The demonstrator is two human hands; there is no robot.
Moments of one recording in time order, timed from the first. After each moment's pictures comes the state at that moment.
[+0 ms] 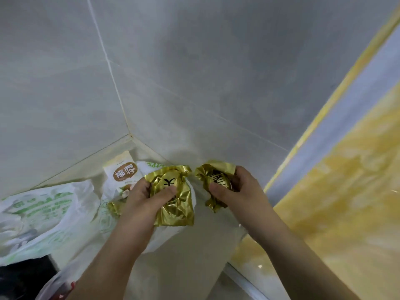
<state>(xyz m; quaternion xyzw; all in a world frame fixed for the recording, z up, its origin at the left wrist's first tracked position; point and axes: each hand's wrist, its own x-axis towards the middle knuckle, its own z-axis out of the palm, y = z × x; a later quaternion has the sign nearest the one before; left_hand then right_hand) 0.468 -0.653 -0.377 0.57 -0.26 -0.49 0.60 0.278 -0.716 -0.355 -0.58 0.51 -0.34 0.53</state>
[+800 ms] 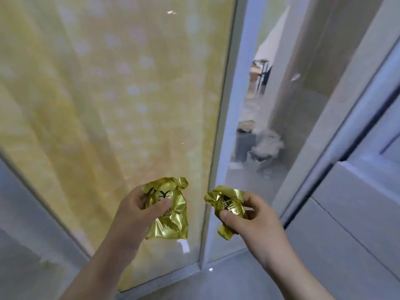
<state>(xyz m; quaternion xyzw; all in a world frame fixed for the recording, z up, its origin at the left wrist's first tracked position) 0.084 -0.530 -0.323 0.32 -0.59 -0.67 0.32 -0.074 -0.364 -0.323 -0.24 0.73 -0.58 0.26</state>
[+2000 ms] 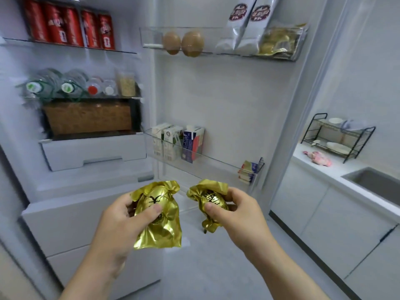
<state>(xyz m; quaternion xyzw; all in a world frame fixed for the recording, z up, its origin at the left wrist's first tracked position) -0.250 -0.222 -0.266 -0.25 -0.59 -0.74 -0.19 -0.098 -0.068 -0.248 0.30 0.74 -0.52 -0.31</state>
